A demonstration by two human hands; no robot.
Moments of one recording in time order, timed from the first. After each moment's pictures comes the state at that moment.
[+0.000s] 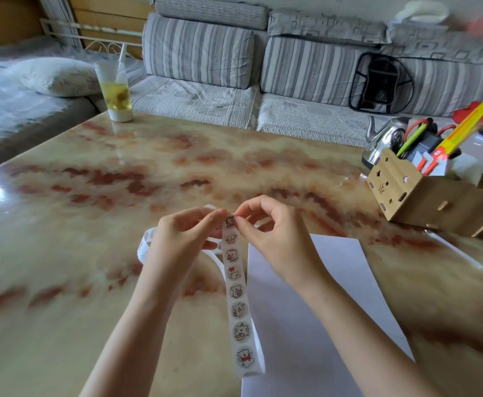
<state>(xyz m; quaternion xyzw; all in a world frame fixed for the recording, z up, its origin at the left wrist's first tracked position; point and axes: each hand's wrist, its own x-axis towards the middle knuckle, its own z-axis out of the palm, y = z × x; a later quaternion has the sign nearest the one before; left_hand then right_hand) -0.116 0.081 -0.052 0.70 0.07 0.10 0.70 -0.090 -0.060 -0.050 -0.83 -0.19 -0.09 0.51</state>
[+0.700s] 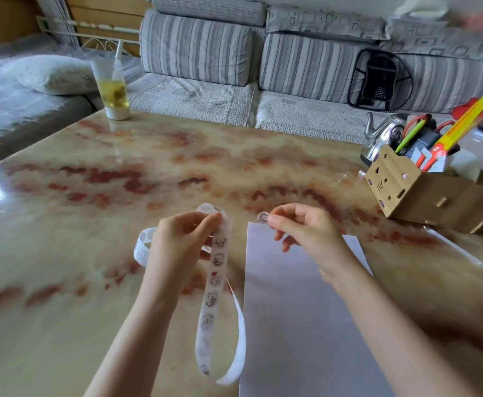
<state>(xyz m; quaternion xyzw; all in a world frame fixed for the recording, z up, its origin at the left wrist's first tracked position) -0.114 0.079 -0.063 0.74 0.10 0.12 0.65 -0.072 -0.104 -0.057 -0.76 -0.07 0.03 0.64</state>
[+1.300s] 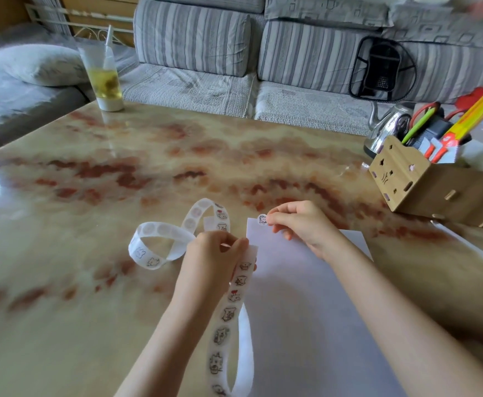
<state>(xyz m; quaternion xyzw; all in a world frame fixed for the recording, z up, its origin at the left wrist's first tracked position) -0.106 0.048 -0.093 0.81 0.10 0.01 0.58 -0.021 -0.108 -0.083 -0.81 0.02 0.11 0.57</state>
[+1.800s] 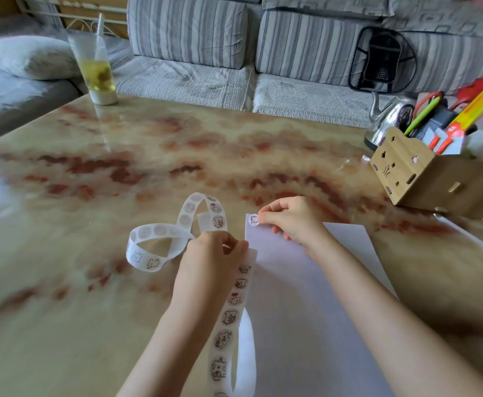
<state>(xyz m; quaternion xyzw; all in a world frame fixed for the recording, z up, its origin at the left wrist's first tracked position) -0.102 0.047 -0.107 0.88 0.09 0.03 0.47 -0.019 -0.095 -0.096 -0.85 0.03 0.07 0.52</state>
